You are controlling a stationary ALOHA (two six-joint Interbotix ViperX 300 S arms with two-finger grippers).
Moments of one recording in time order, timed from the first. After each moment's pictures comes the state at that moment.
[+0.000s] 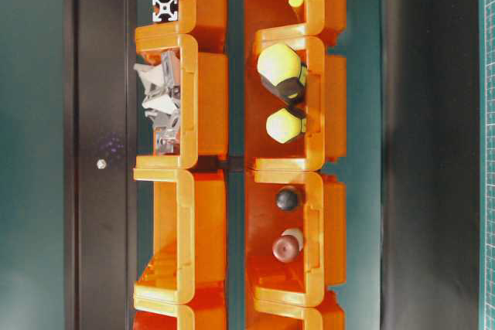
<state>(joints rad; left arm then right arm) -0.20 -1.14 0.95 0.07 0.33 -0.11 0.03 -1.01 1.19 0.03 -0.10 0.05</state>
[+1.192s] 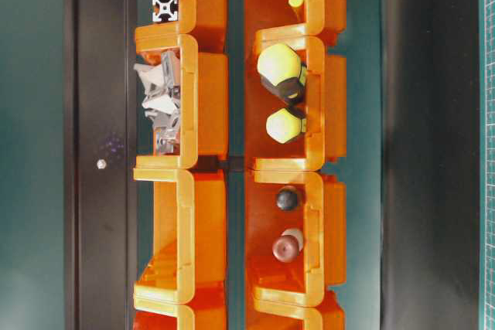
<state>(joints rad) -0.20 -1.15 0.99 0.07 0.32 -0.11 0.03 -1.01 1.19 0.03 -0.10 0.05</state>
